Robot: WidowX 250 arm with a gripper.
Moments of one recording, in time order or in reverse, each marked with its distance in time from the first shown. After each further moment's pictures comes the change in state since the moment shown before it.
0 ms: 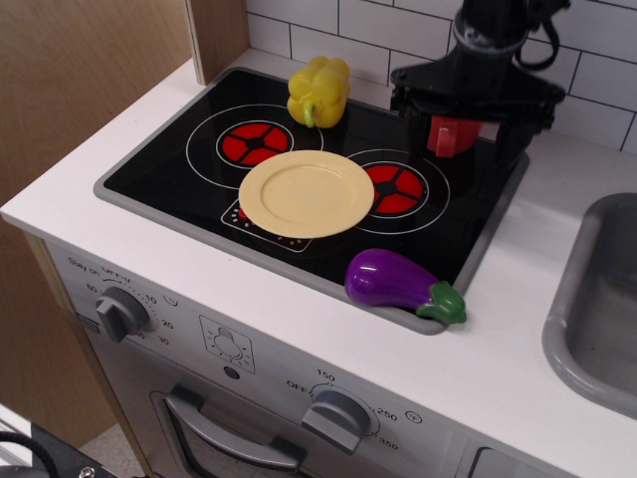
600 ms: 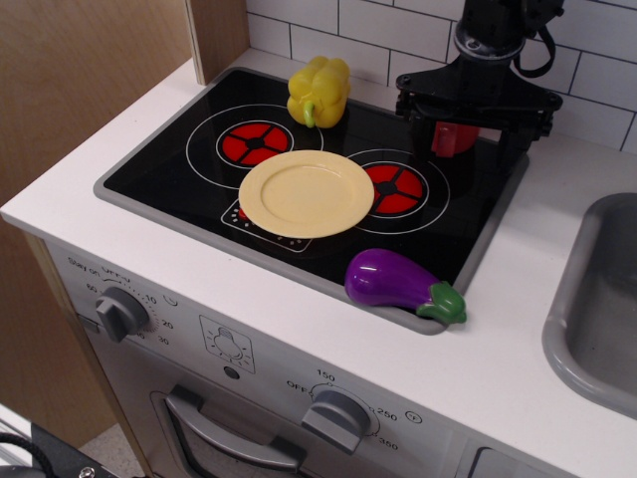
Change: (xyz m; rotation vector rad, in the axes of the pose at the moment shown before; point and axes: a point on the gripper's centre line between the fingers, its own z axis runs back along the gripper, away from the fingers) arm 0.010 -0.006 -0.013 -0.021 0.021 -0.030
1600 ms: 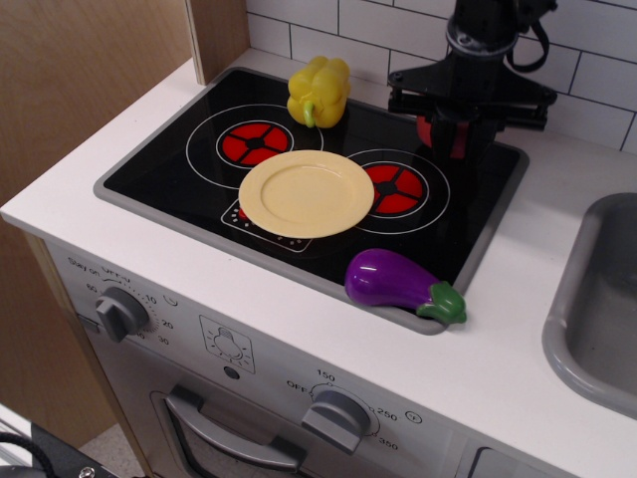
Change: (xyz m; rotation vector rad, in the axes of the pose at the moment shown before) arm -0.003 0.007 0.015 -0.018 -0.028 0.018
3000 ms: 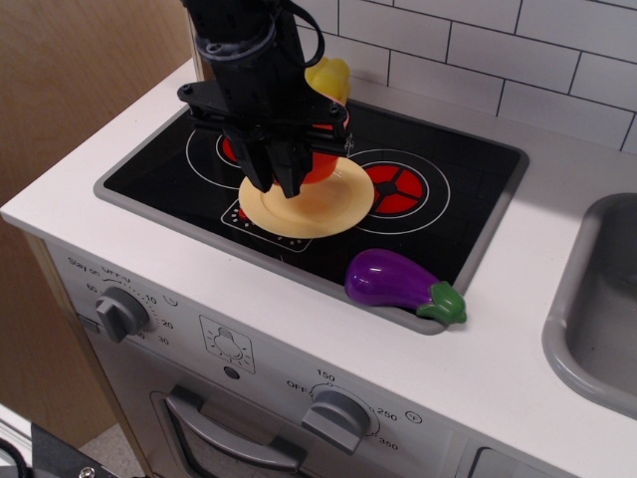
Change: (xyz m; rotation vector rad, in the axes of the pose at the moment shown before) arm -0.066 0.106 0.039 -0.107 0.073 -0.155
